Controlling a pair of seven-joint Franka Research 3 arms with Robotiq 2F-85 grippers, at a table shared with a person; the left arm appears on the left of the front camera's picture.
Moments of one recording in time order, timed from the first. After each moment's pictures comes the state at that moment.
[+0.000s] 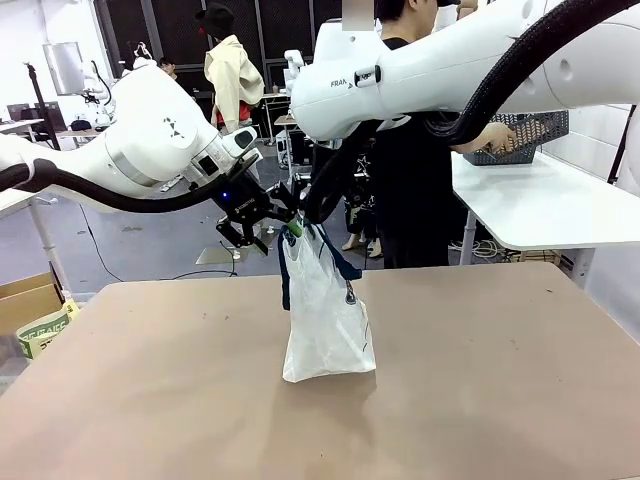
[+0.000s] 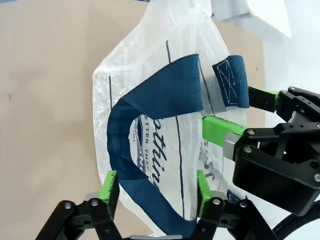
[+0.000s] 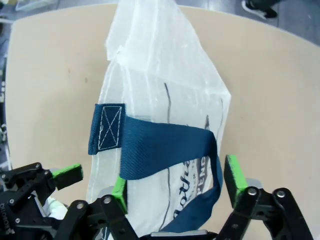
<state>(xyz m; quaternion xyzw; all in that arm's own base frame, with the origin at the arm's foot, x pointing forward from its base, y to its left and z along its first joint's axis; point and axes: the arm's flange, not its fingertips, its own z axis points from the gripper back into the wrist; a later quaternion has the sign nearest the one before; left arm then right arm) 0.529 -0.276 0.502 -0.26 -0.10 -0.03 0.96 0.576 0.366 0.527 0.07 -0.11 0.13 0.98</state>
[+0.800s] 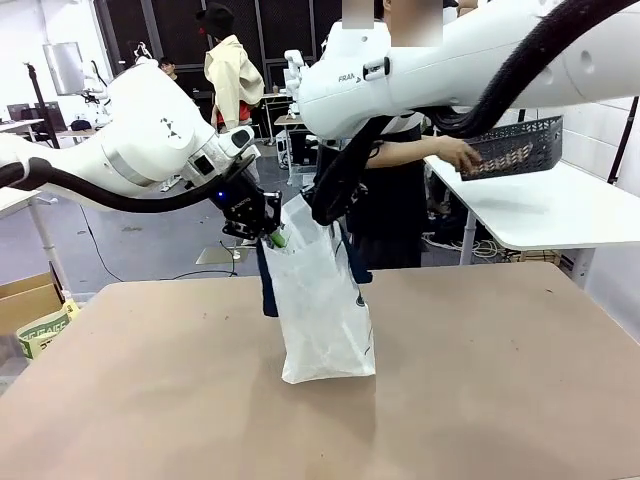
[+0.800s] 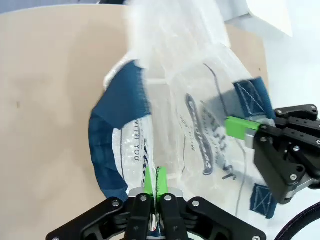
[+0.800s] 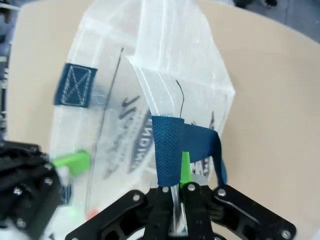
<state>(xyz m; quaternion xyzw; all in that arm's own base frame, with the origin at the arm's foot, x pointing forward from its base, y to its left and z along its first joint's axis) 0.528 -0.266 0.506 -0.24 -0.12 -0.05 0.96 0.556 0.349 0.528 0.07 -0.11 0.15 0.98</state>
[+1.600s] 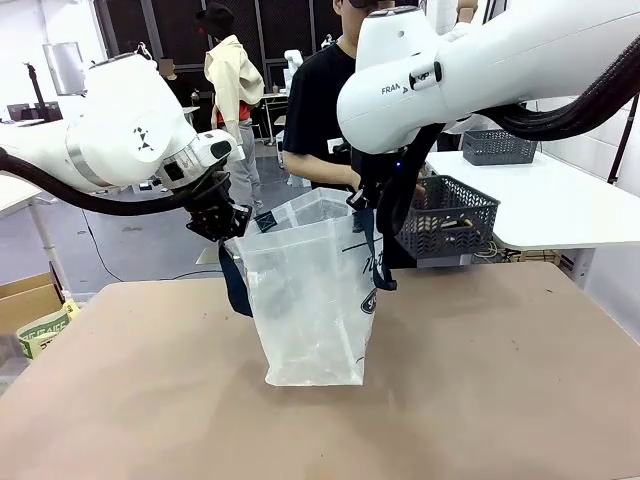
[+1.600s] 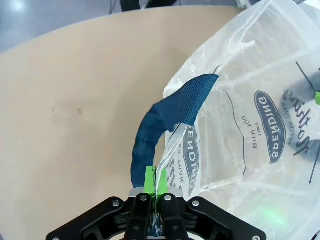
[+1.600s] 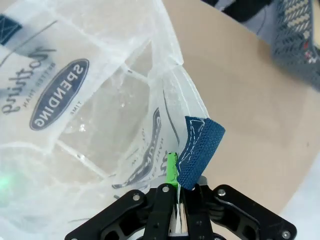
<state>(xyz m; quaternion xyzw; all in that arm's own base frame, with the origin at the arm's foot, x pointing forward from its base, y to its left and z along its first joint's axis) 0.509 -0.231 0.510 -0.12 -0.16 -0.14 0.97 0.524 0.290 0.532 -0.02 -0.14 0.29 0.95</state>
